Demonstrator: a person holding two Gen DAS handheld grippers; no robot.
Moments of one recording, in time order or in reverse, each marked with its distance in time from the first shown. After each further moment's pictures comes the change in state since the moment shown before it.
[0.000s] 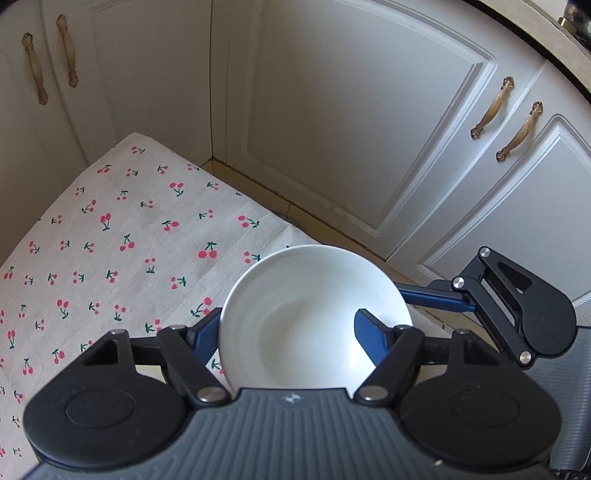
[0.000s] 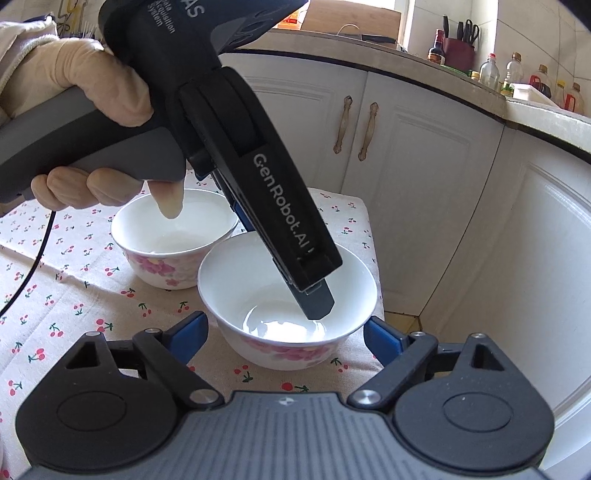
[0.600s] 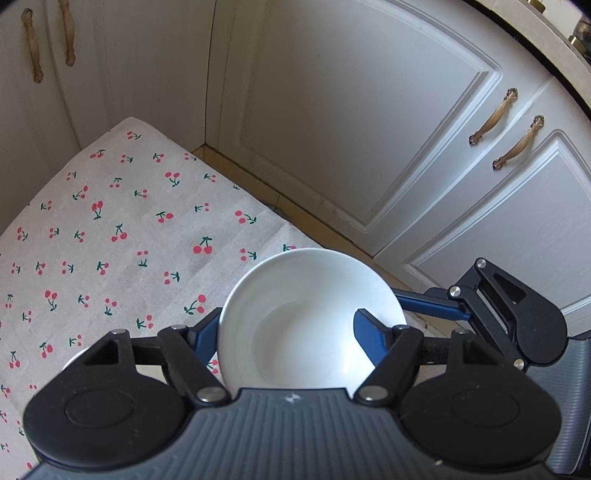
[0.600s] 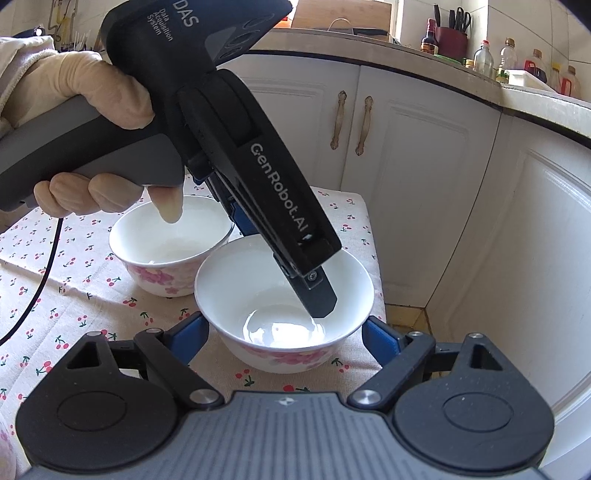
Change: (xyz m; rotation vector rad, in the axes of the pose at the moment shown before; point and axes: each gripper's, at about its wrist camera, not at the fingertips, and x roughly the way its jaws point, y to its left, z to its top) left arm 0.002 0.008 0.006 -0.047 0.038 -0.052; right arm 0.001 -0.006 0.006 0.036 0.013 0.012
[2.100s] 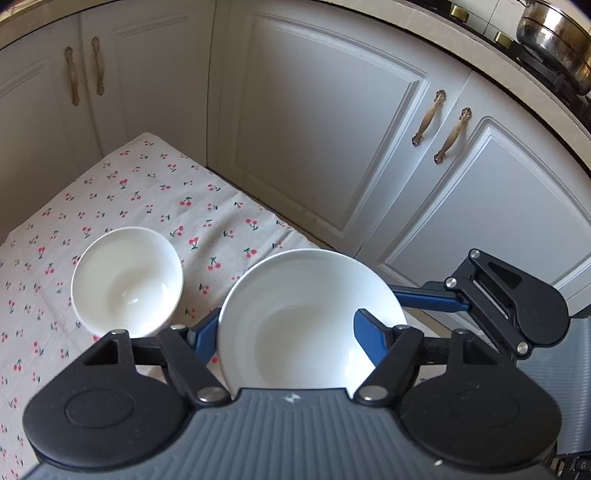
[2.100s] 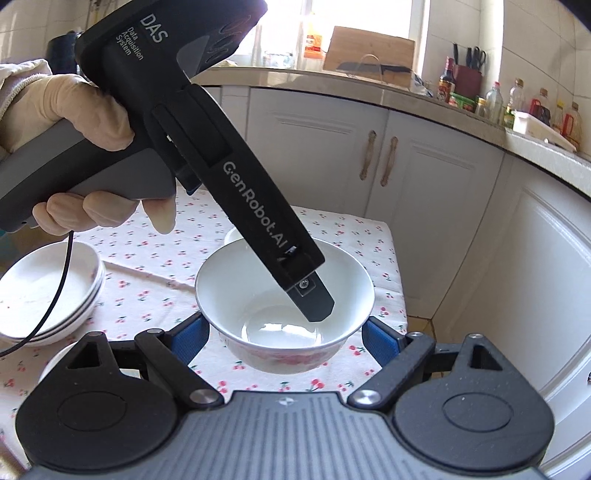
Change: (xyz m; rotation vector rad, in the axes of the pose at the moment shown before) left arm -0.108 -0.076 -0.099 -0.005 -0.133 0.041; right arm -0.122 0.067 -0.006 -0.064 -0.049 0.043
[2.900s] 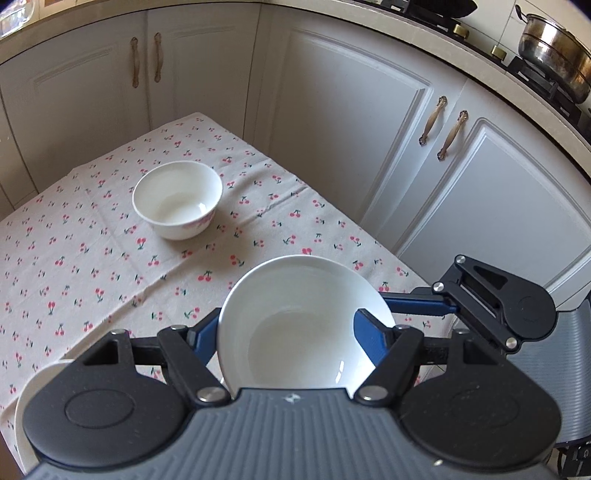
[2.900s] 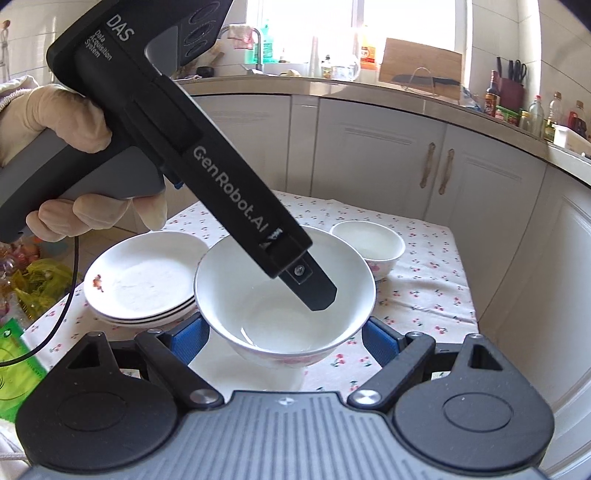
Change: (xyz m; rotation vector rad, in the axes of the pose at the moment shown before) left arm -0.071 -0.022 -0.097 -0.095 -0.063 0.083; right arm -0.047 0.072 -0.015 -0.032 -0.015 0.149
